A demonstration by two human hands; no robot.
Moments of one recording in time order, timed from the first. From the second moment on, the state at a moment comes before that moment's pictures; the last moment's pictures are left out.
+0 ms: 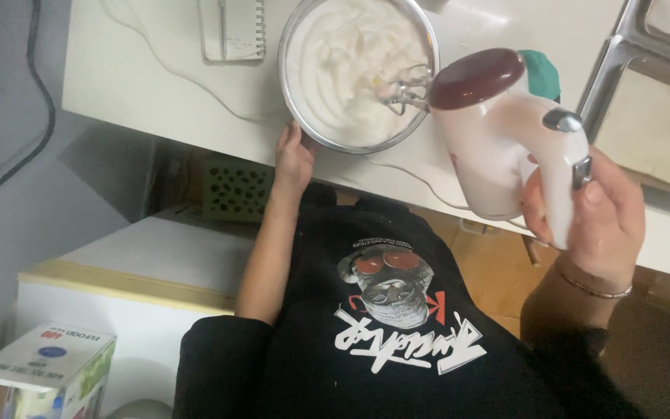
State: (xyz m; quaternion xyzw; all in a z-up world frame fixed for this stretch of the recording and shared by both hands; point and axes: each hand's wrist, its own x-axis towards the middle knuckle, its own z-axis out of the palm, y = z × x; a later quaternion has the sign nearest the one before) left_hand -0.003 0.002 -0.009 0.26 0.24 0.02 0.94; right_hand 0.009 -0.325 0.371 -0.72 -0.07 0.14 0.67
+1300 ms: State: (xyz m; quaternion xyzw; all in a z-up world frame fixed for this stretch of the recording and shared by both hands) left_hand -0.001 0.002 -0.004 0.28 0.26 0.01 0.92; right_hand 0.005 -0.303 0.388 -0.72 -0.10 0.13 0.67
